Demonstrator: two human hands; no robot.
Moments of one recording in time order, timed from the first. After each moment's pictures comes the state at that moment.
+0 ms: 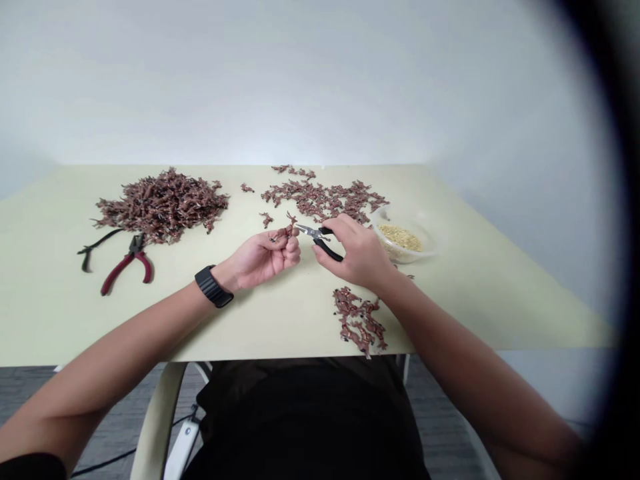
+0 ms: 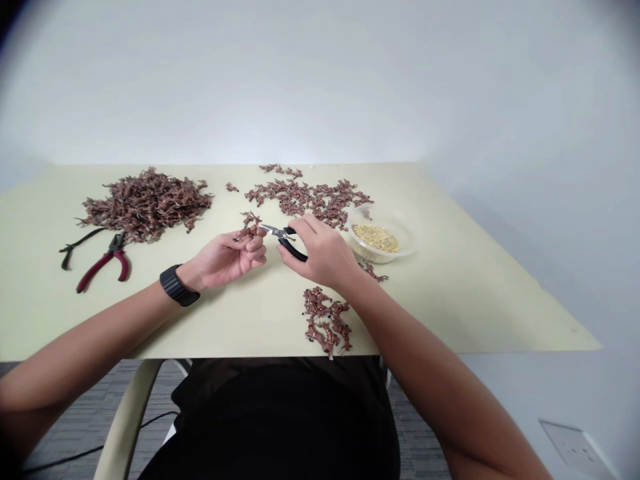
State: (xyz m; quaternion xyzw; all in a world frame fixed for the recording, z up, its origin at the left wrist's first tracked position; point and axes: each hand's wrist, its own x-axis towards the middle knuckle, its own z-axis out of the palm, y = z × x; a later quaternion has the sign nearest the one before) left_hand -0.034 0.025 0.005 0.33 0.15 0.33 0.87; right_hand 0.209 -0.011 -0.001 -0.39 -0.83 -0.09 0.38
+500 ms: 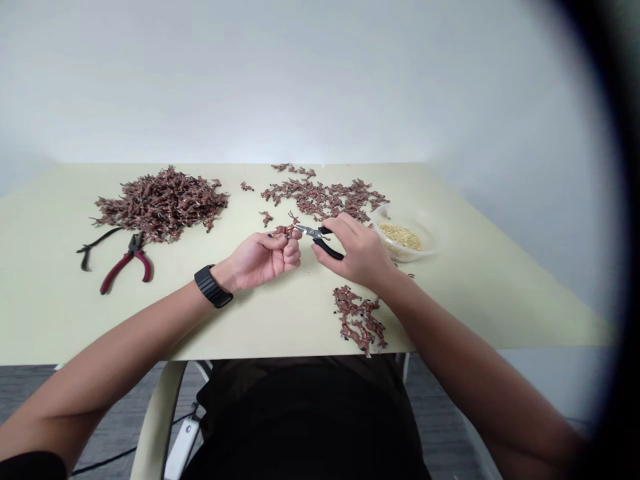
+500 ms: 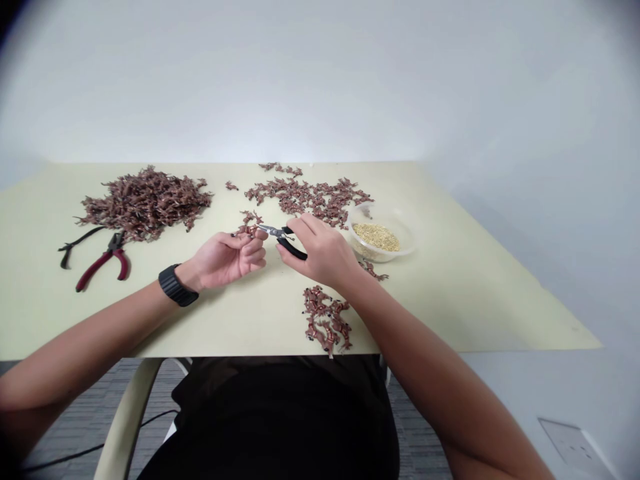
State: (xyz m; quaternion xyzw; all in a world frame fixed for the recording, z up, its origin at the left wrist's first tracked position) left_hand -0.034 0.023 0.006 0.31 0.18 0.29 0.89; right_hand 0.211 -0.012 0.000 -0.41 -0.84 -0.06 0.35
